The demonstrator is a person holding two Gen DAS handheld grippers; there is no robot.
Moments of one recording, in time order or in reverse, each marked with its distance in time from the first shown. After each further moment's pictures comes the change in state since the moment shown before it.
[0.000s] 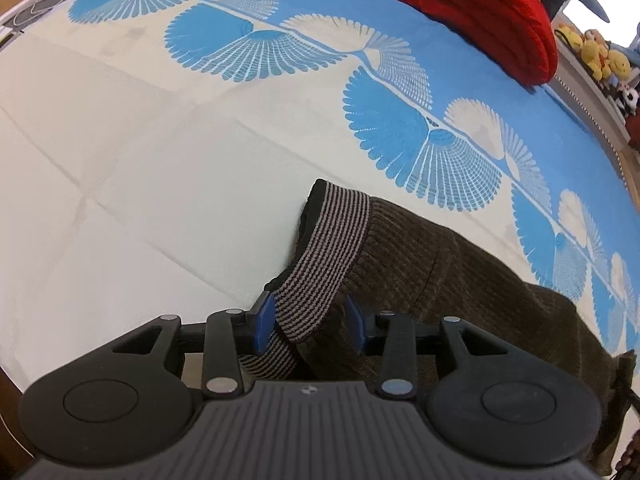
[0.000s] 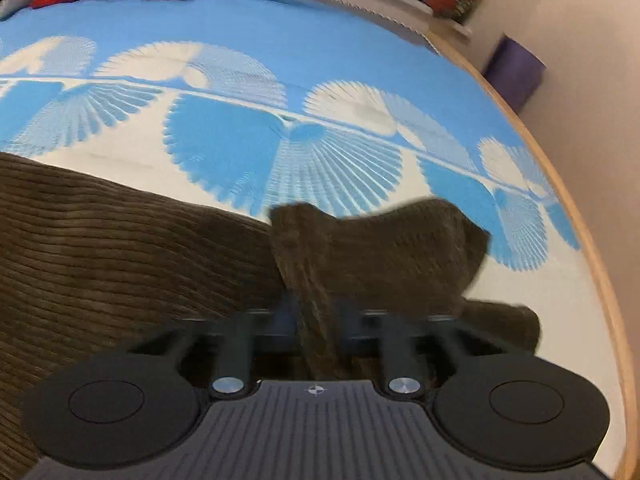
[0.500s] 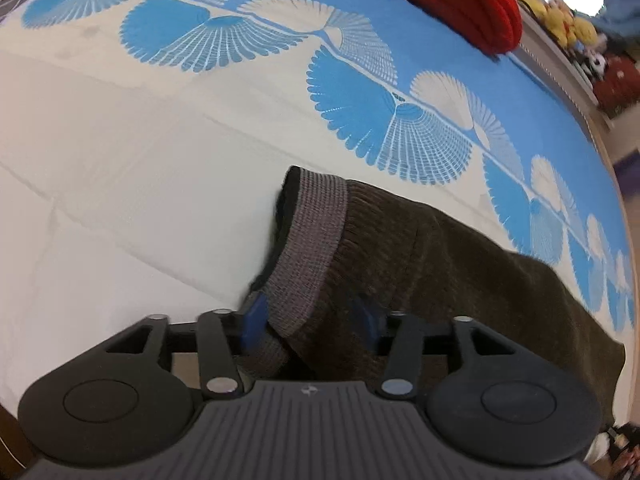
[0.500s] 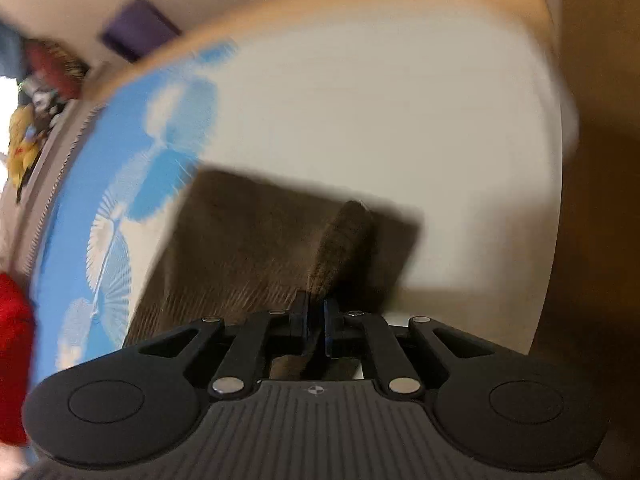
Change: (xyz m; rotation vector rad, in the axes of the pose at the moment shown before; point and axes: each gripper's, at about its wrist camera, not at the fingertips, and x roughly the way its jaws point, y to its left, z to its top) left arm 0.008 0.004 0.009 0.111 0.062 -0.090; right arm -0.059 -0.218 -0.189 1.330 0.150 0.068
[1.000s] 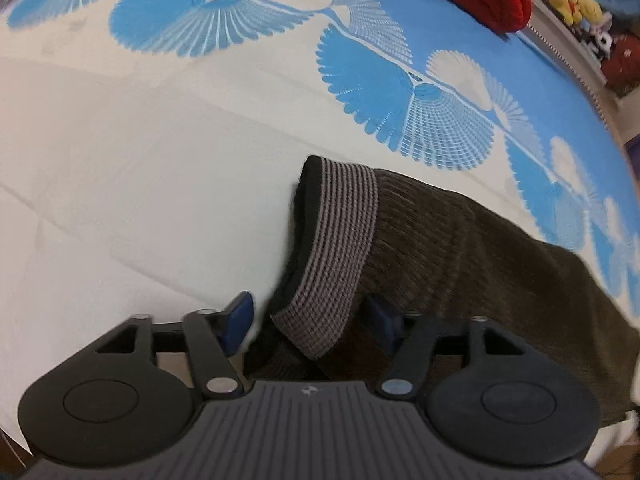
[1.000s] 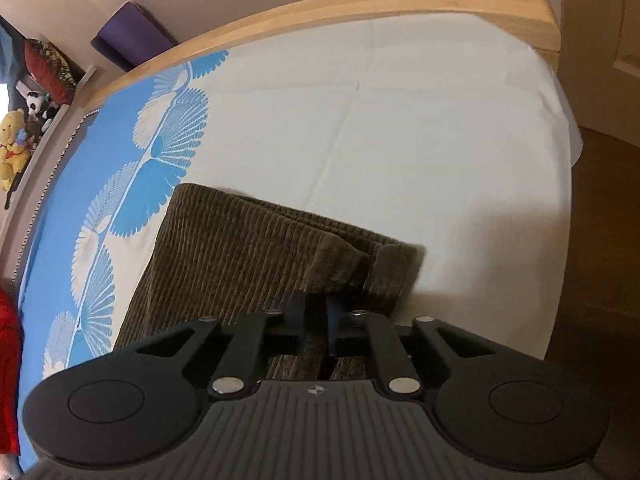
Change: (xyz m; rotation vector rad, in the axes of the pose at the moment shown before) left arm 0.035 0.005 0.005 0.048 0.037 0.030; right arm 0.005 0.023 0.010 -0.078 -0.114 -0.055
